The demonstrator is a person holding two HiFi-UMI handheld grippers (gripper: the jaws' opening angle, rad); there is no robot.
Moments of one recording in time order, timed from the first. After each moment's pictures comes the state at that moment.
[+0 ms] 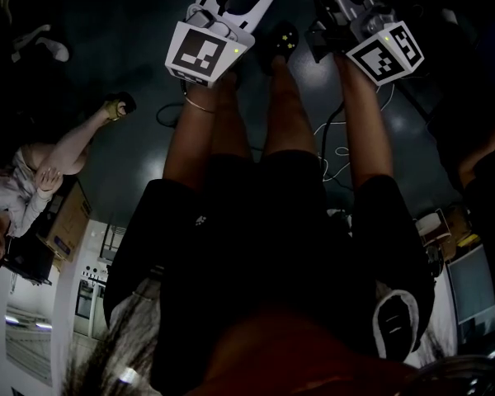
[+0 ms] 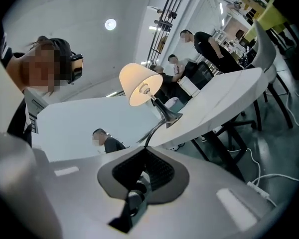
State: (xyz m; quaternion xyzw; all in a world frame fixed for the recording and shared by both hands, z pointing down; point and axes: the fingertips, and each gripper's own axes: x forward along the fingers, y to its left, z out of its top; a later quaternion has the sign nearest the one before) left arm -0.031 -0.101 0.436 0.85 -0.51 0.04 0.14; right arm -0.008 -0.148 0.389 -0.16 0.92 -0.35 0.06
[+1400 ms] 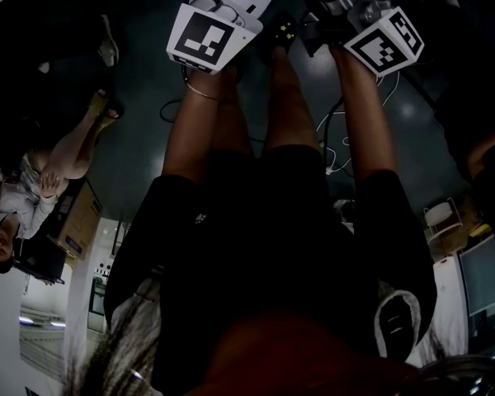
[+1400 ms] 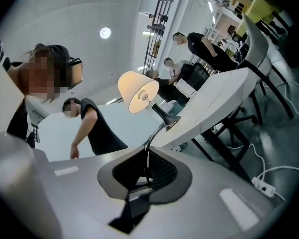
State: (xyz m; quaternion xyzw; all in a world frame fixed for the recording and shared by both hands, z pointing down) left arm 0.000 -0.127 0.424 0.88 -0.47 0.06 0.11; right arm -0.006 -0.150 0.381 -0.15 0.91 -0.38 0.10
